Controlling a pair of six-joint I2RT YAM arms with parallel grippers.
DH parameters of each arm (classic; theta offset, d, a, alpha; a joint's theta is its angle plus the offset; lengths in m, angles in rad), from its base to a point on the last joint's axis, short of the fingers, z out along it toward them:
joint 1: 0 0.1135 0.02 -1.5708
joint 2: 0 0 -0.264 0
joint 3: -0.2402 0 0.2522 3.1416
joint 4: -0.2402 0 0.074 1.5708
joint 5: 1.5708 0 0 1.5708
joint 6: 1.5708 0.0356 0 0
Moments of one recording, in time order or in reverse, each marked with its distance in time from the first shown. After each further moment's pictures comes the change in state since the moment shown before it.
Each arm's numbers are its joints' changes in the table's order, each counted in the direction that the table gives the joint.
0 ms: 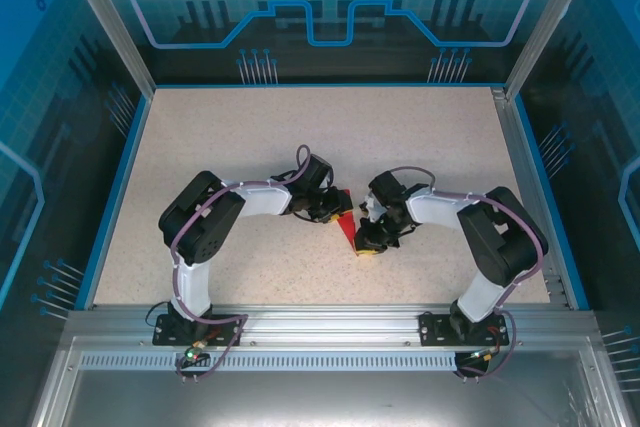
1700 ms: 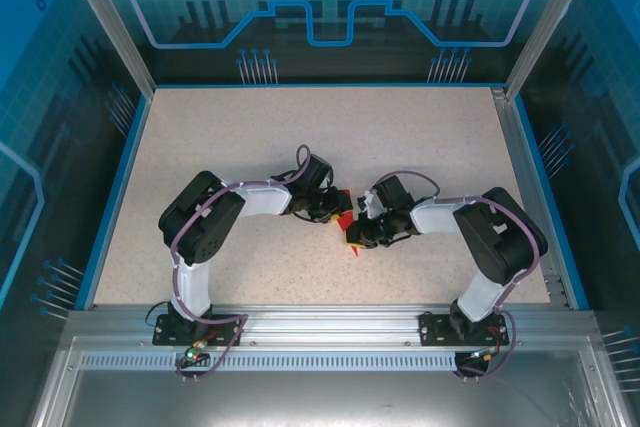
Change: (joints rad) left arm 0.000 0.000 0.000 -0.003 0.000 0.000; right arm -0.024 0.006 0.147 0.449 -0.144 0.146
